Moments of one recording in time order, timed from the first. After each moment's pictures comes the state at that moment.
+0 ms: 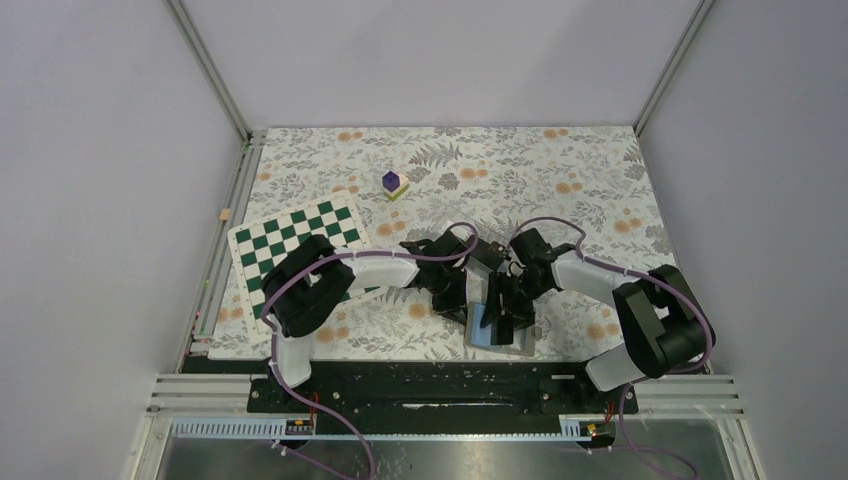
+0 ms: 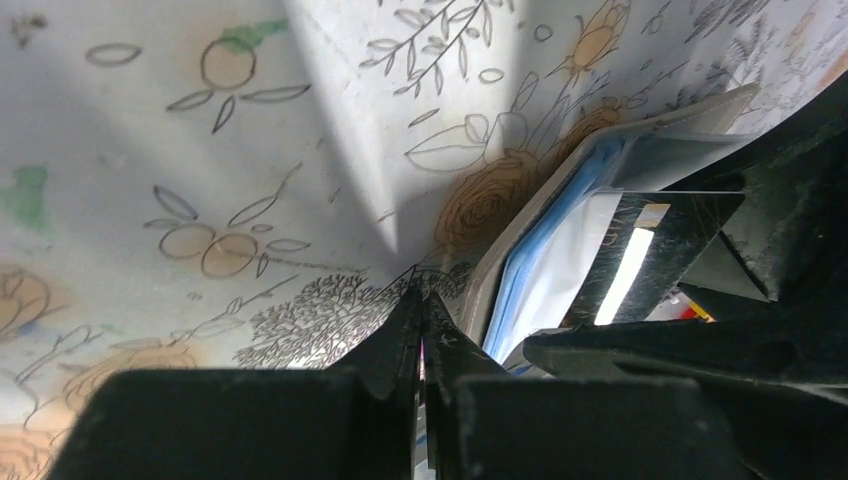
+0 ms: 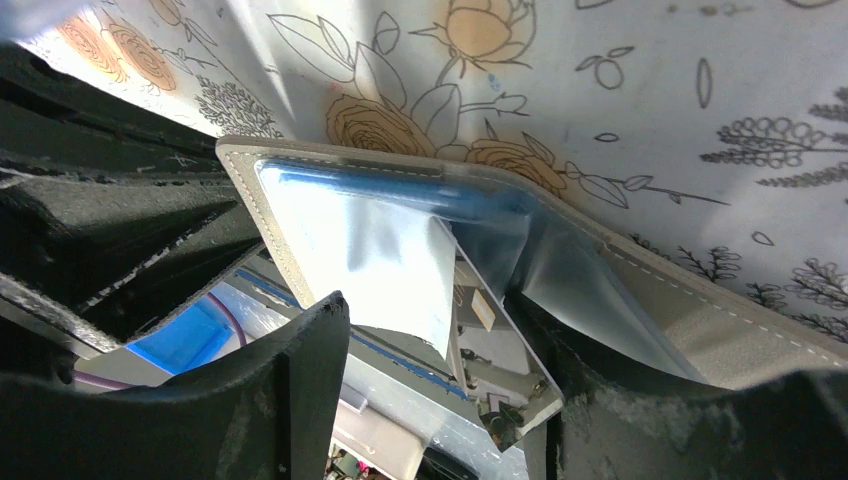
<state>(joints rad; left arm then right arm) -0.91 1.92 1.12 -0.33 0.42 -0.92 0.45 1.49 0.68 -0.59 -0.52 0.56</state>
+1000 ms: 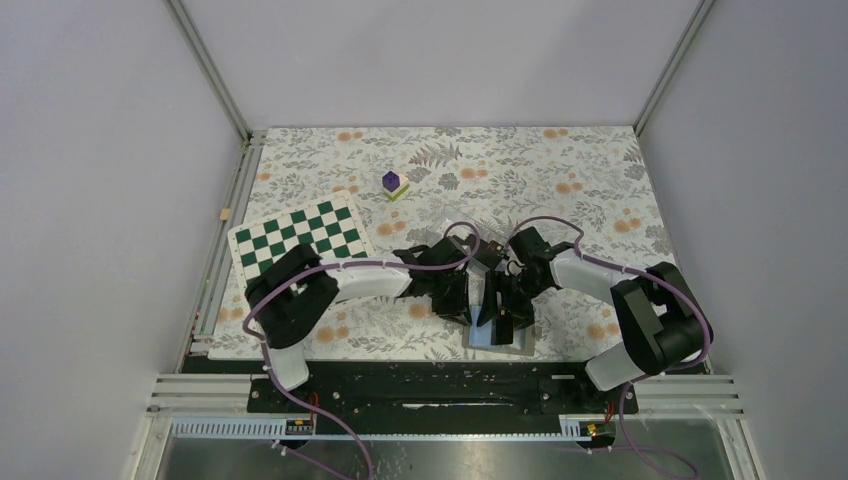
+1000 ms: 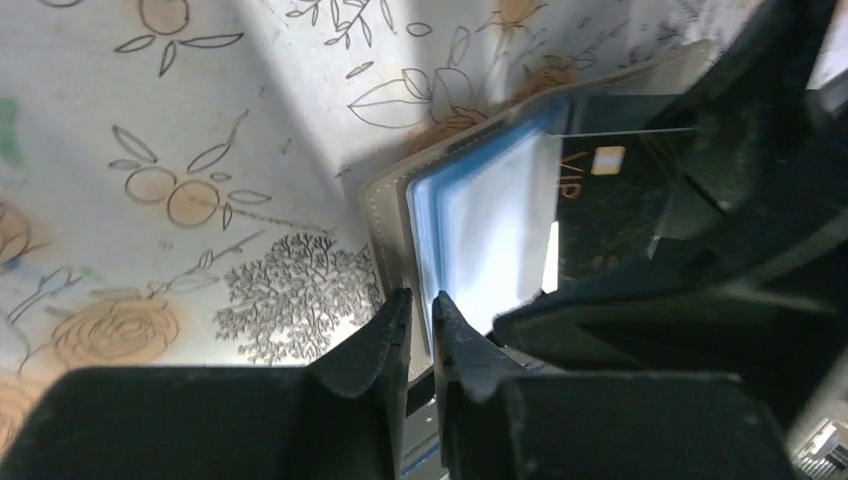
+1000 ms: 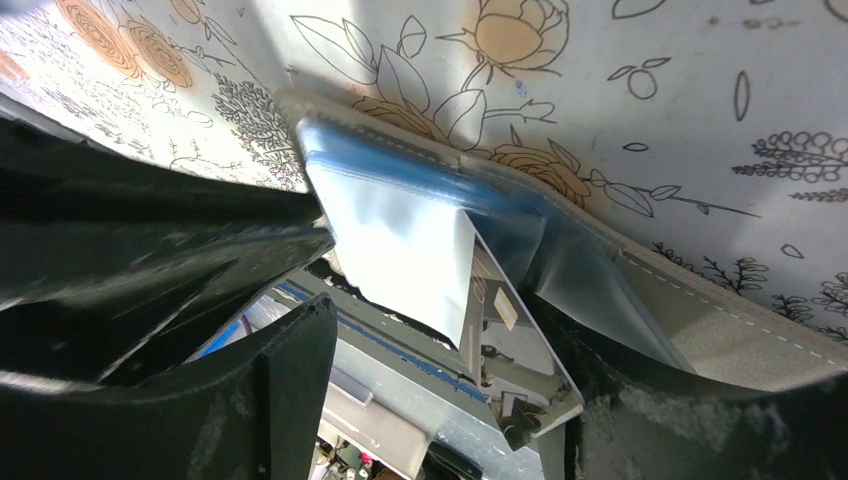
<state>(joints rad) -0.95 1.79 1.04 -0.27 0.32 -0.88 0.46 1.52 0.70 -0.59 -0.54 0.56</state>
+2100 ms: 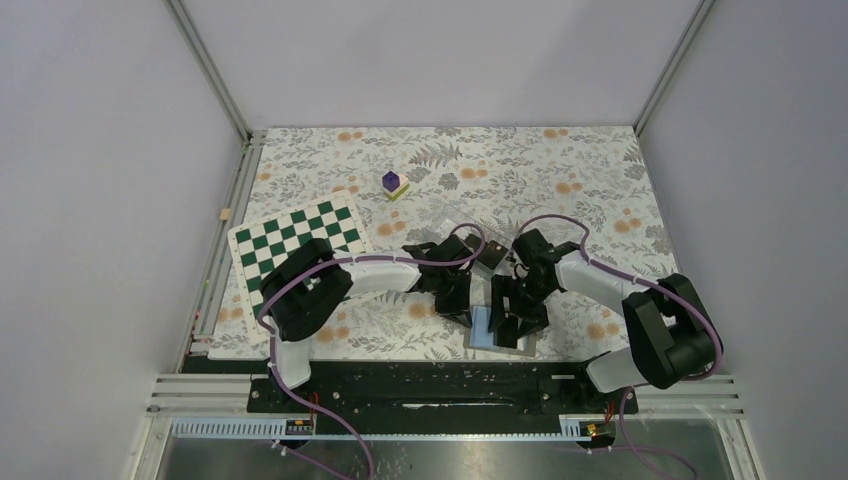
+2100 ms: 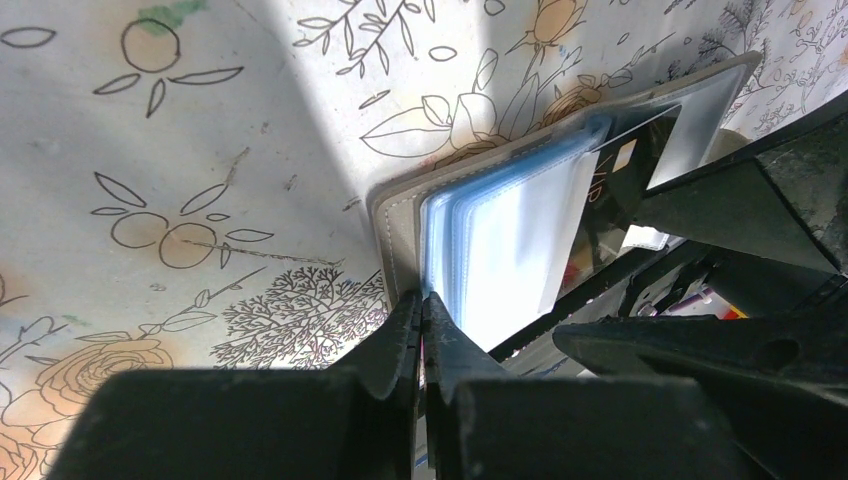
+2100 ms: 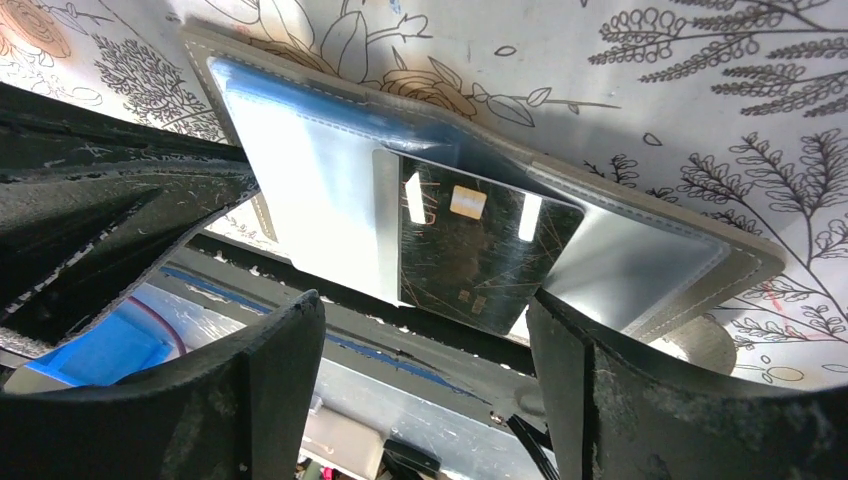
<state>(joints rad) -0.95 1.90 1.12 -0.34 0.35 -0.87 0.46 1.44 0.71 -0.73 -0.41 0.50</state>
